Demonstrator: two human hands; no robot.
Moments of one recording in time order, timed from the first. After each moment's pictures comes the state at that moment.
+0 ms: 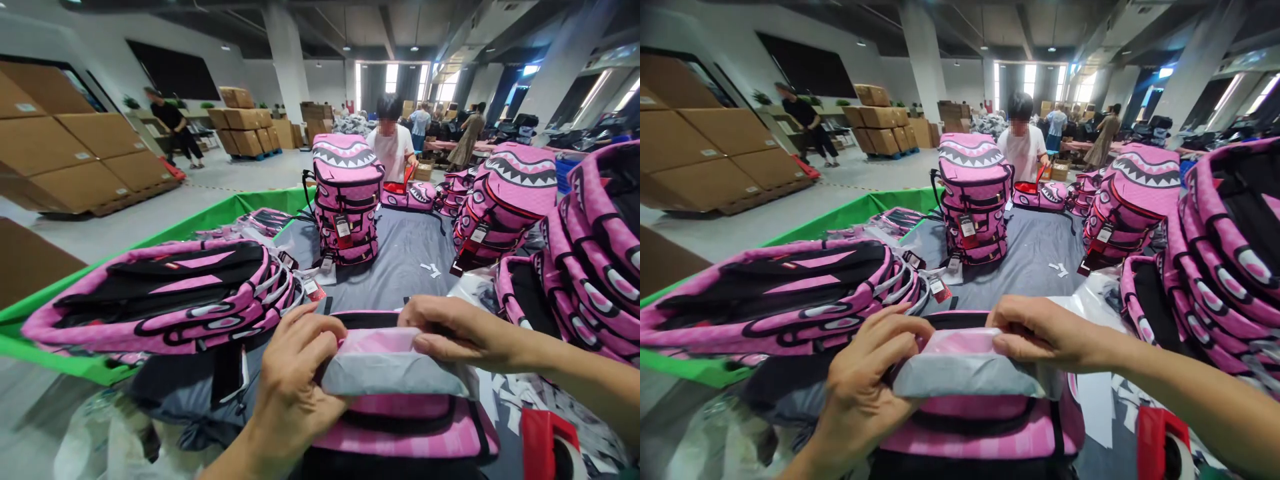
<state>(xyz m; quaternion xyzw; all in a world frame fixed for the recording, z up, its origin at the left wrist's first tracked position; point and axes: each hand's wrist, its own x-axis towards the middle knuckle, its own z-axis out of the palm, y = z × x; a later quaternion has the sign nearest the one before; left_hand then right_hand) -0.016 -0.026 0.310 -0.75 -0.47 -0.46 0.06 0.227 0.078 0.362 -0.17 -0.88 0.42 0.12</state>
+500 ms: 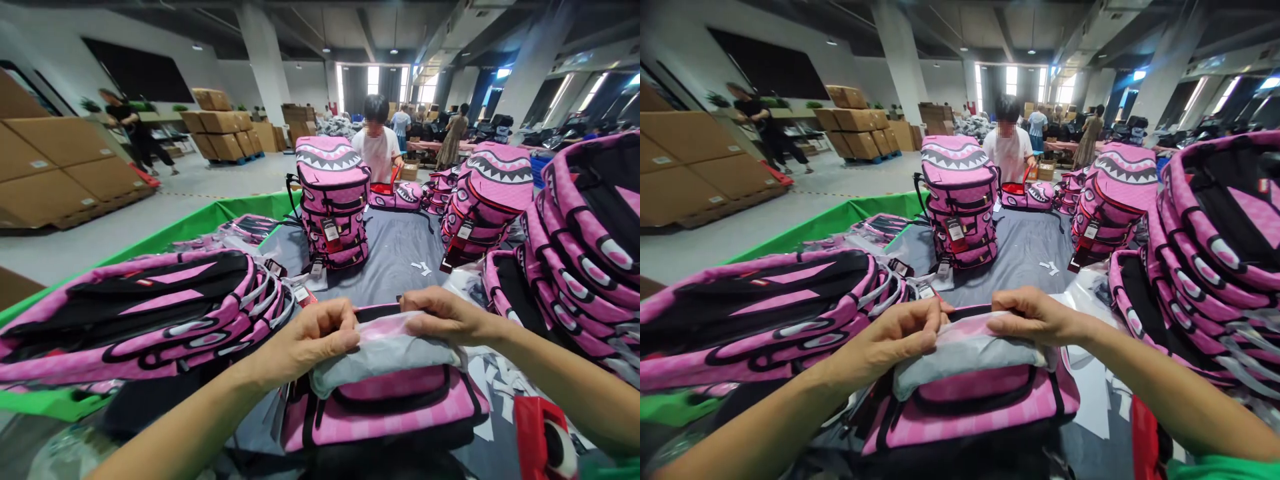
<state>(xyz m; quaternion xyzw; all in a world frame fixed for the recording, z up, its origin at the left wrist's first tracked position) -0.028 0.032 0.325 -0.66 -0.35 -0.37 -0.55 0.225 0.102 0.341 -0.17 -0.83 0.50 0.19</state>
